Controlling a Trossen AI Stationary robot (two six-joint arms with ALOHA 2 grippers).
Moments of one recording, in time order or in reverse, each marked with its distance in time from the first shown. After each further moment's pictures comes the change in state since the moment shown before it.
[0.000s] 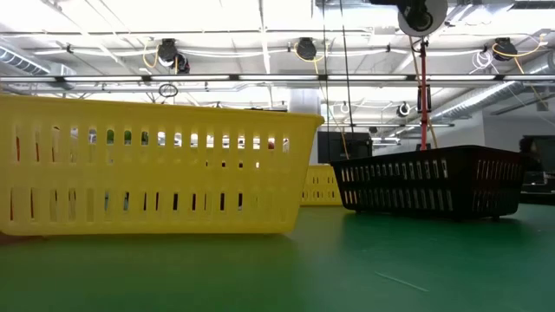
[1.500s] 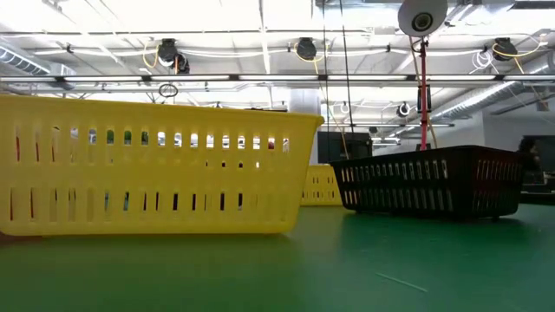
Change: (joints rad) left arm 0.144 -0.526 -0.346 0.631 0.297 0.293; right arm 0.000 -0.032 0.330 -0.160 -0.083 -0.158
